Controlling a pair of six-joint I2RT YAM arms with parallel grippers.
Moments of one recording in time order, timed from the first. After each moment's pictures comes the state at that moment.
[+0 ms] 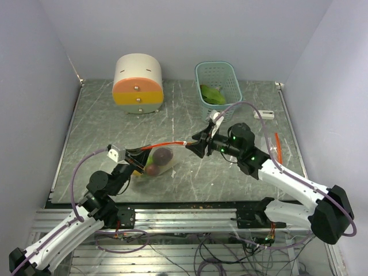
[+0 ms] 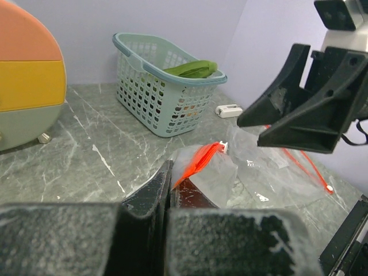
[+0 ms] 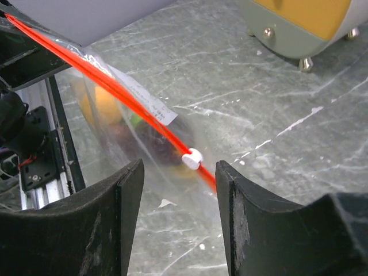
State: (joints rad) left arm -0.70 0.29 0.16 0.38 -0.11 -0.28; right arm 0.71 1.08 0.67 0.26 -0.37 0.13
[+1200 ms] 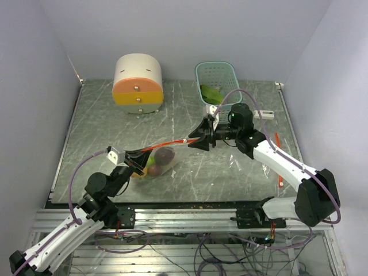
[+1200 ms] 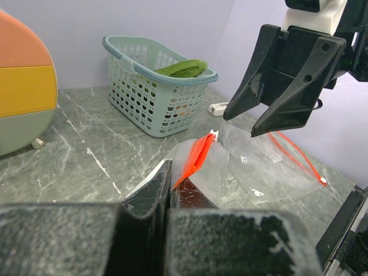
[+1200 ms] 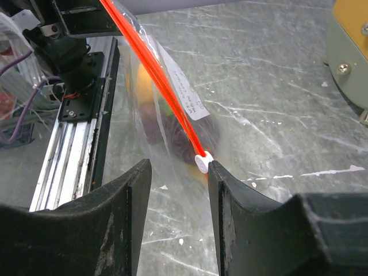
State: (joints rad) left arm -0.70 0.24 0.16 0.34 -0.06 -0.26; right arm 0.50 1.31 0.89 0.12 -1.01 -0.19
